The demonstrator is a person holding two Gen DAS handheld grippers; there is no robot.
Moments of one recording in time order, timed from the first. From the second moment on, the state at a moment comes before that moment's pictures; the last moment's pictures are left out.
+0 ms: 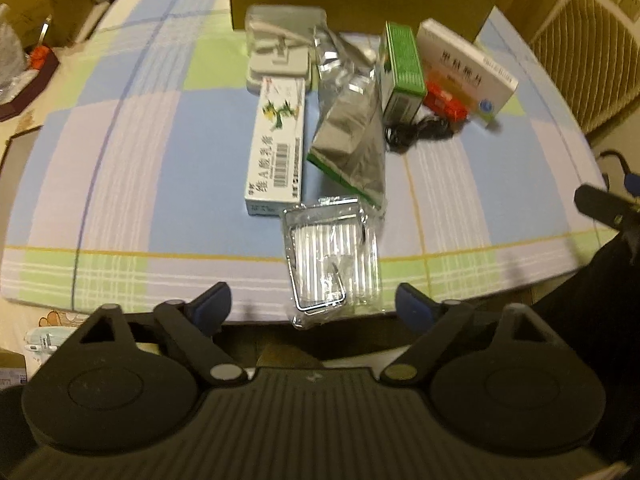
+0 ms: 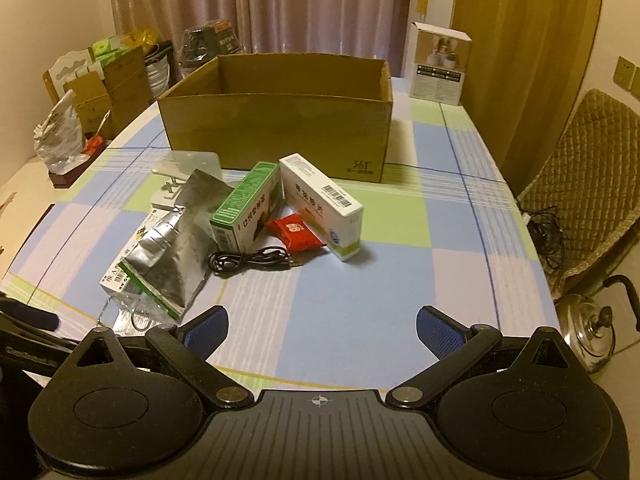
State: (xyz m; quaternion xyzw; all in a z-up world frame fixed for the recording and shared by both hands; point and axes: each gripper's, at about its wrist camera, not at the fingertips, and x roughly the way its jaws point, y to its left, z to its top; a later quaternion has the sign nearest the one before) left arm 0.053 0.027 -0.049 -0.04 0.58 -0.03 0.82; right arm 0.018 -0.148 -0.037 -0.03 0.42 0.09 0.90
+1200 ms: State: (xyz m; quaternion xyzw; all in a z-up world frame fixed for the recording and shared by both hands) left arm 0.077 0.034 -0.054 -0.13 0.57 -0.01 0.81; right arm 0.080 -0.127 -0.065 -0.09 0.41 0.14 0.90
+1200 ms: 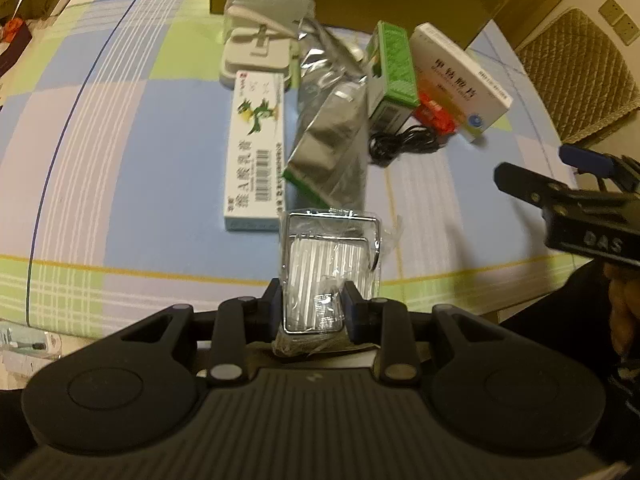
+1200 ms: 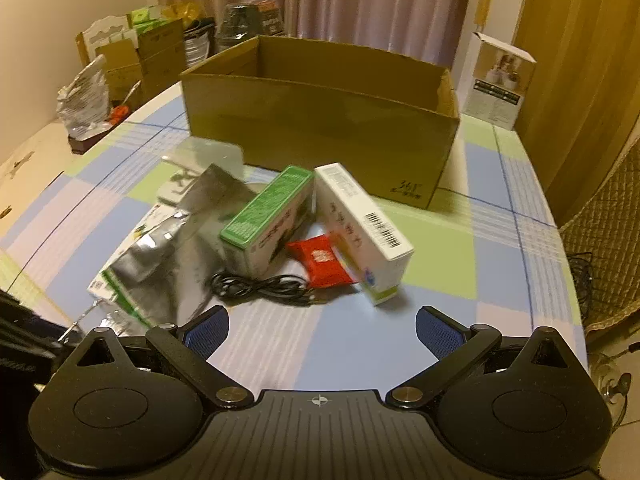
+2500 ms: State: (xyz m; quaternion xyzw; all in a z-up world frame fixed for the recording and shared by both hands) left arm 0.150 0.054 -0.005 -0.17 0.48 0.11 0.85; right arm 0.199 -0.128 -0.097 -0.23 0.43 0.26 0.83
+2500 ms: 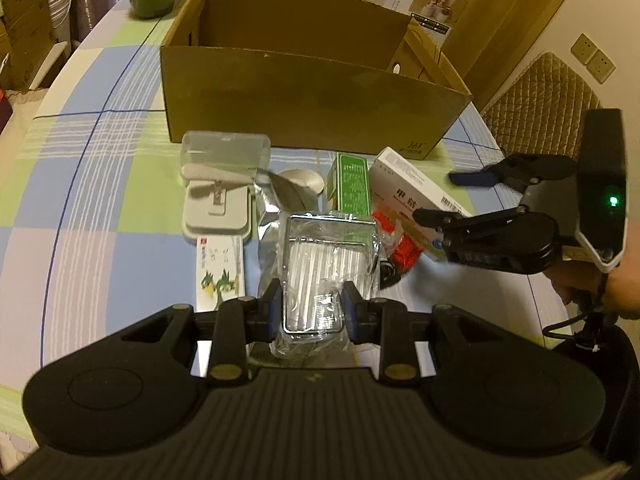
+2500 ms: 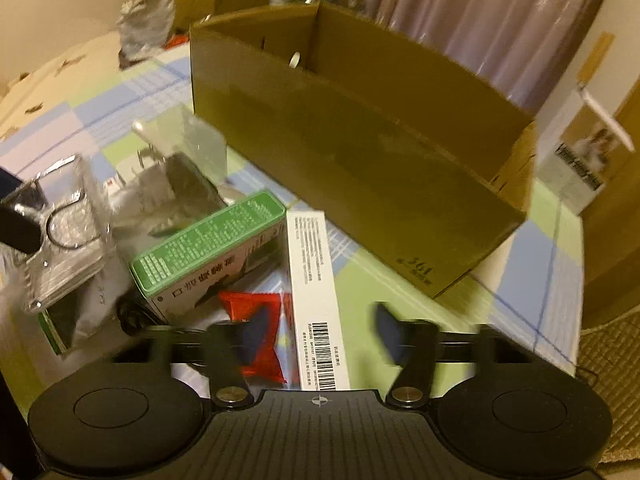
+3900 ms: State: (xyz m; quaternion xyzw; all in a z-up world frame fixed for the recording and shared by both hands) left arm 0.267 0.116 0.075 -0.13 0.38 0.16 0.90; right arm 0.270 -0.134 0.030 -0.12 0.33 0.23 0.91
